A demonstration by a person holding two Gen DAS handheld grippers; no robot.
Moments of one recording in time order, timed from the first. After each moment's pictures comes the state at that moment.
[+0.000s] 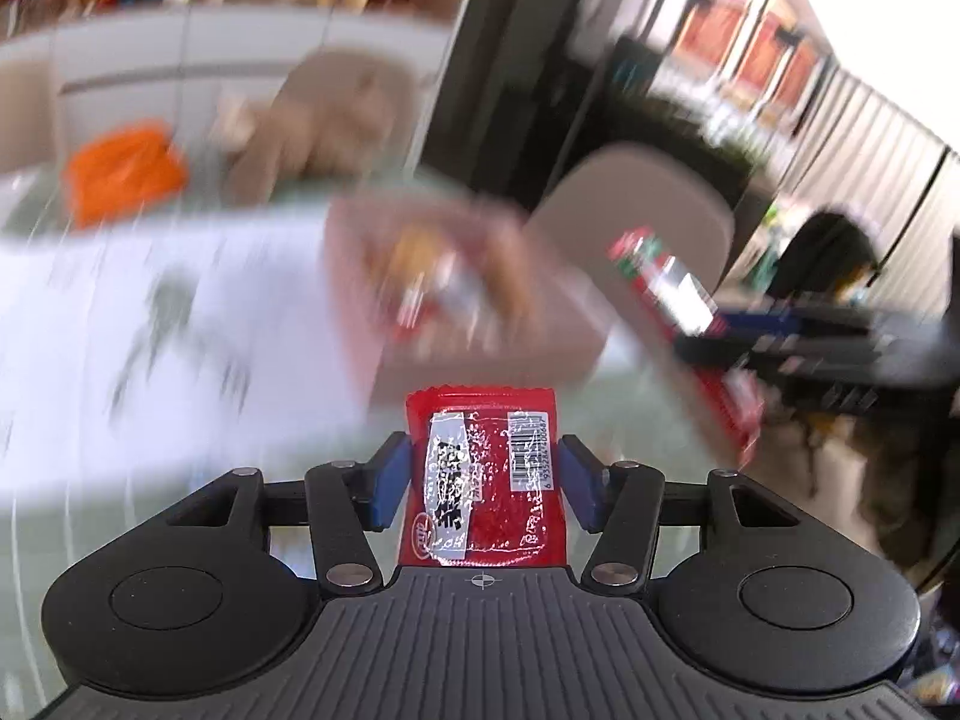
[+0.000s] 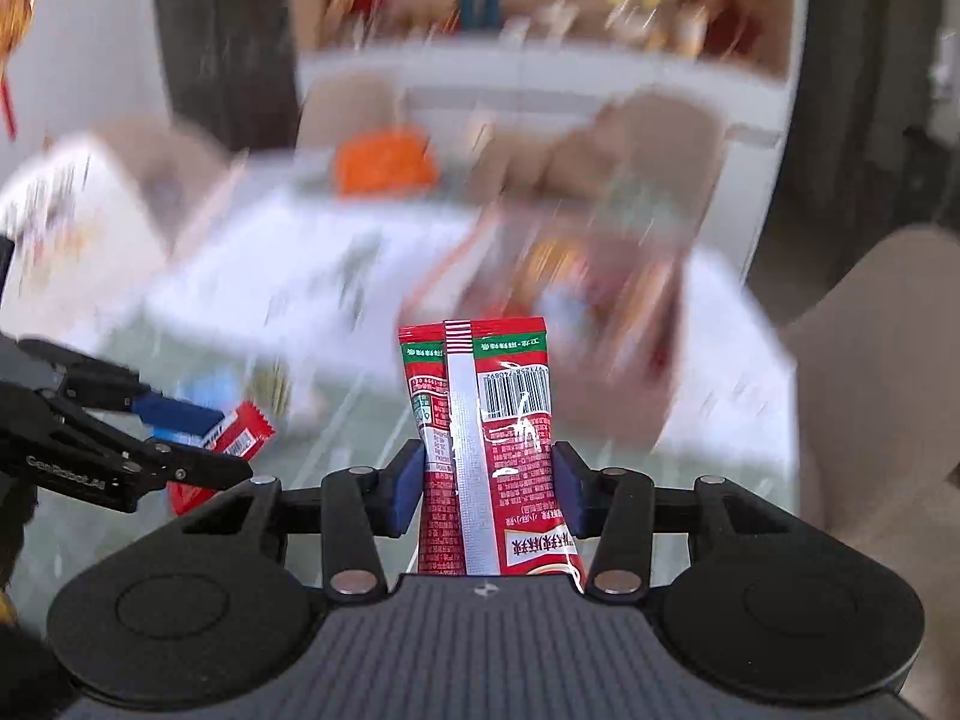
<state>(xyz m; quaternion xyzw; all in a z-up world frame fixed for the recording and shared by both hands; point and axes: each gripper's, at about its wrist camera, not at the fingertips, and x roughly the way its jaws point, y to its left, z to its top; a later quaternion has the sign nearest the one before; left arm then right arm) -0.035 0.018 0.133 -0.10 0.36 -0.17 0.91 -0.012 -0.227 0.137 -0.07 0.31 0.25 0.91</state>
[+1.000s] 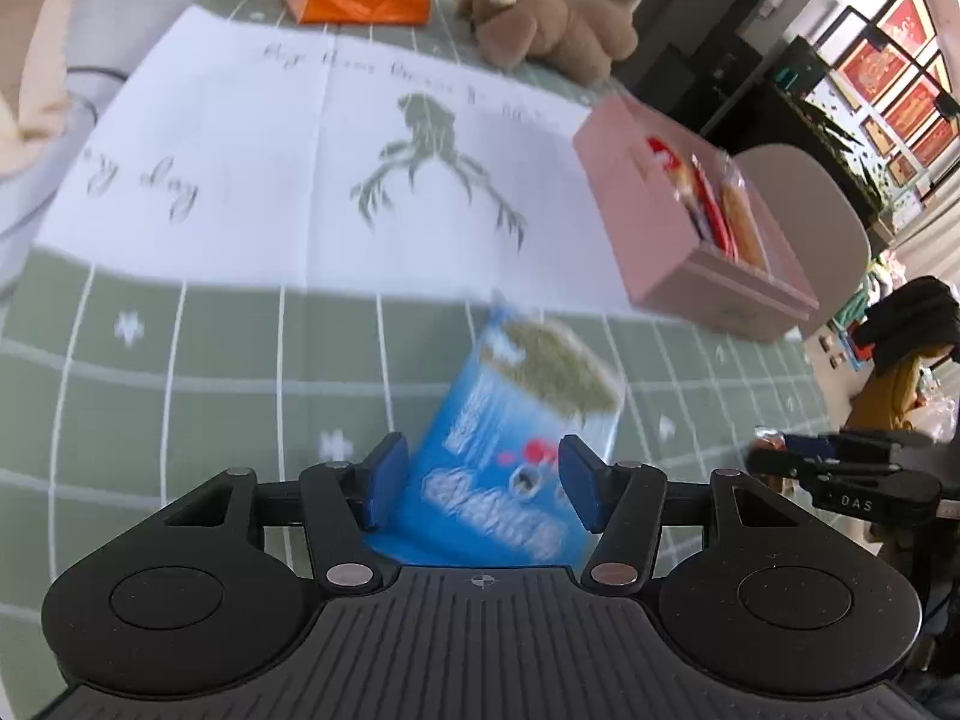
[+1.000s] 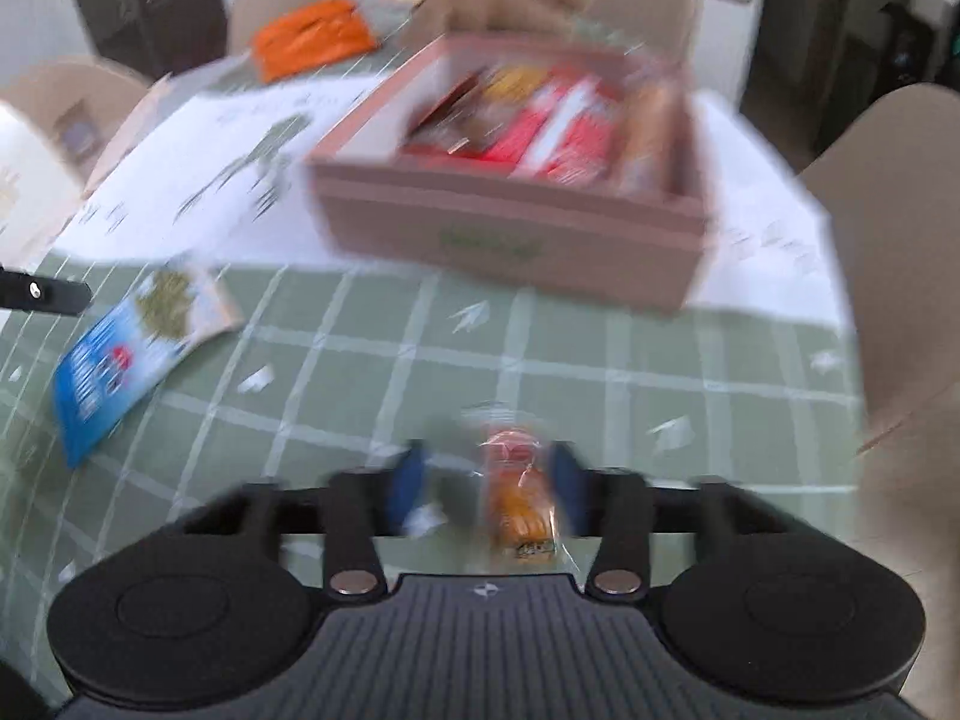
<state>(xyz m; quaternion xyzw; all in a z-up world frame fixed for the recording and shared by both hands) -0.071 0.146 0.043 -0.20 0.47 -0.05 0.86 0.011 -0.172 0.027 -0.08 0.48 0.24 0.84</state>
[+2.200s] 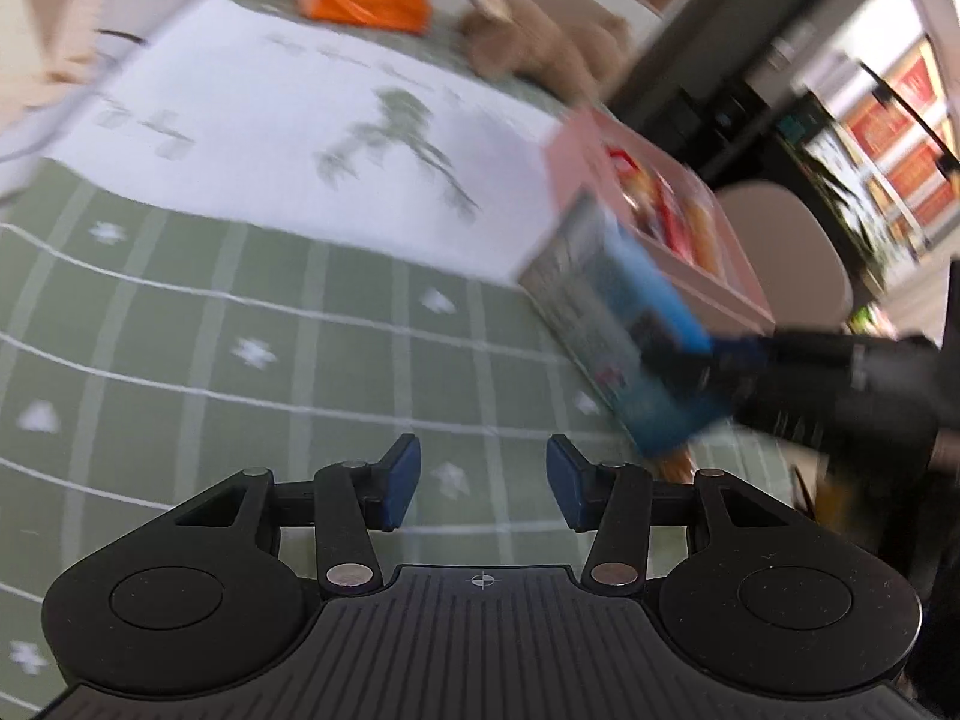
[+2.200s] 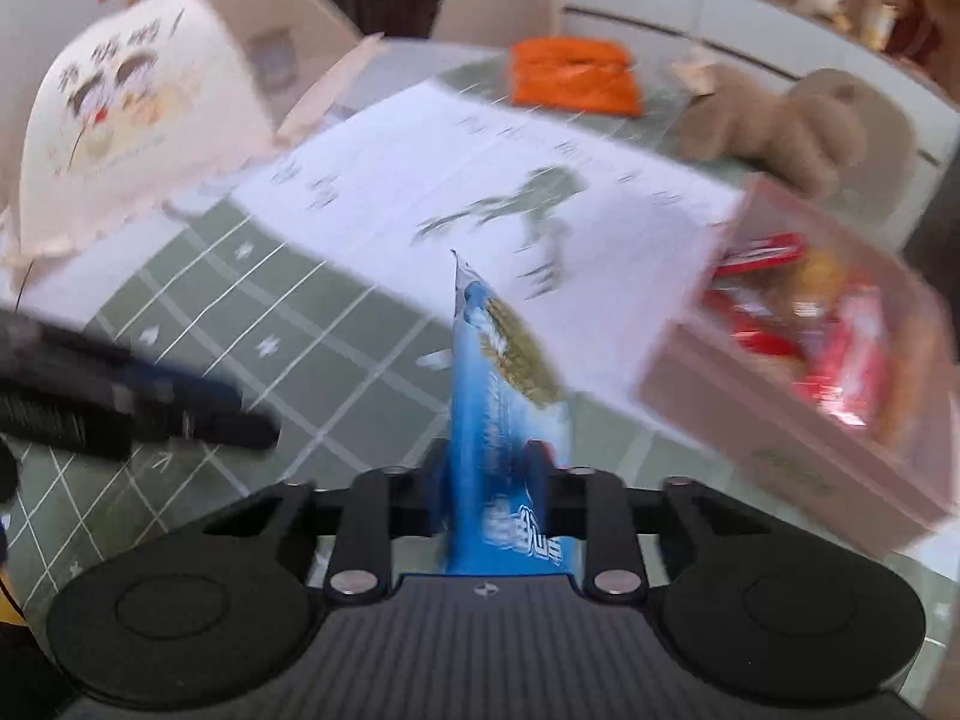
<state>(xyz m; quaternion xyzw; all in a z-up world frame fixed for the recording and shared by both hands) -0.095 0.098 0.049 -0.25 0.45 -0.05 0.86 0.006 -0.078 0.075 -0.17 0.41 0.35 0.83</state>
